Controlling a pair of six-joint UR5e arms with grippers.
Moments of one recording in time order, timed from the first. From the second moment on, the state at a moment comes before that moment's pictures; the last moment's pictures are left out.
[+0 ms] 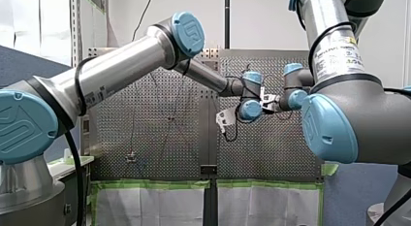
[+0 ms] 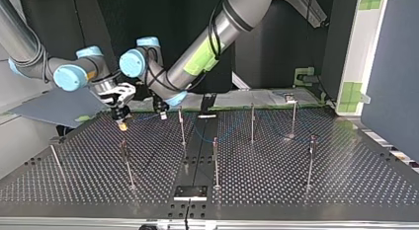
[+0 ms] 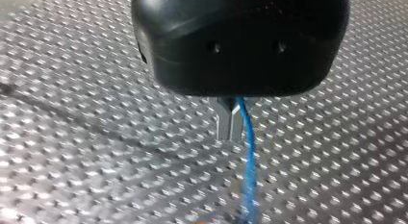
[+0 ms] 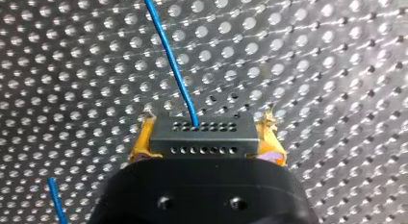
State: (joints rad) left arm -0.80 -2.55 -0.87 -2.97 -2.43 -1.96; right arm 1.77 -1.04 1.59 -0.41 1.15 1.71
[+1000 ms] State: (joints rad) left arm -0.84 -2.39 -0.87 -3.02 -2.48 -1.96; right arm 1.77 -1.28 1.50 -0.19 1.15 1.74
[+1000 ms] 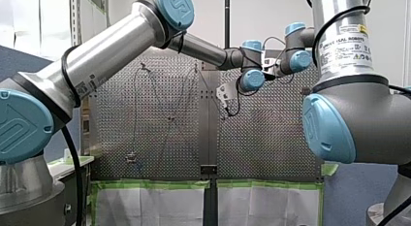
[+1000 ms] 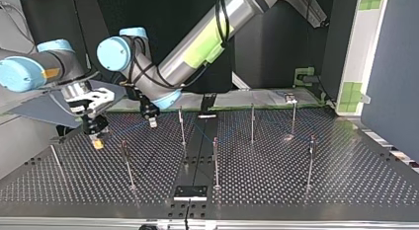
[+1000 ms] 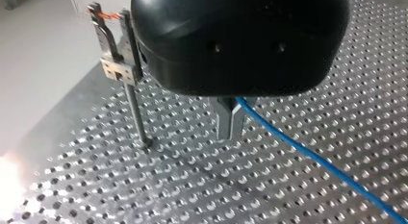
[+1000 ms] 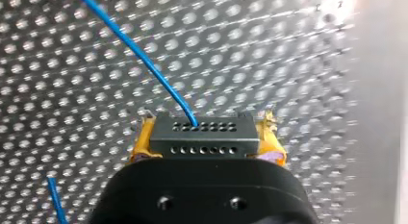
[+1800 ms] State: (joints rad) left arm -0.83 -2.37 -0.87 -2.97 -2.44 -1.95; right arm 1.78 -1.33 1.49 -0.17 1.15 1.73
